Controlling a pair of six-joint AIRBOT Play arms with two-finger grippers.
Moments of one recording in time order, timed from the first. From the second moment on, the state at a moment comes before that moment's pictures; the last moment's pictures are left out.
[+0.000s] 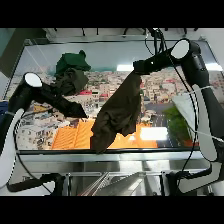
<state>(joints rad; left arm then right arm) -0.11 -1.38 1.23 0.87 -1.61 -1.22 0.22 -1.65 1.89 -1.10 1.21 1.47</state>
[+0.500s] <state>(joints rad) -0.34 -1.41 1.01 0.91 -1.15 -1.14 0.22 -1.65 1.89 -1.00 1.23 1.49</state>
